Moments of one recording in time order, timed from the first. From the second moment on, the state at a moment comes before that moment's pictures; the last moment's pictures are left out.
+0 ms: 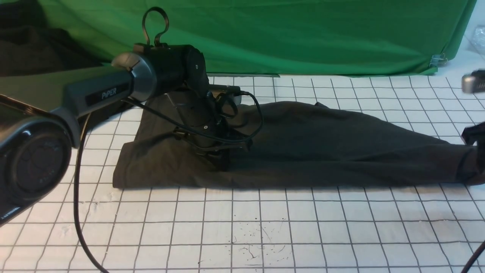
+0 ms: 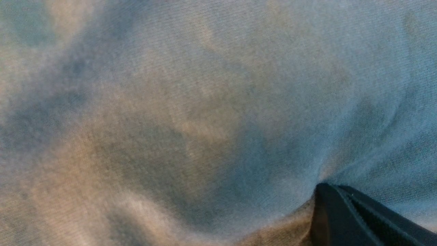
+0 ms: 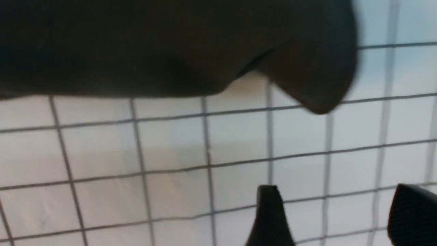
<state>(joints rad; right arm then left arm) -0.05 1.78 -1.38 -0.15 1.14 0.06 -0.39 2.22 -1.74 -0.21 0.97 0.09</state>
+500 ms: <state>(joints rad) -0.15 1.94 -1.33 -0.07 0.85 0.05 -0.39 2.22 -1.74 -0.21 0.97 0.09</state>
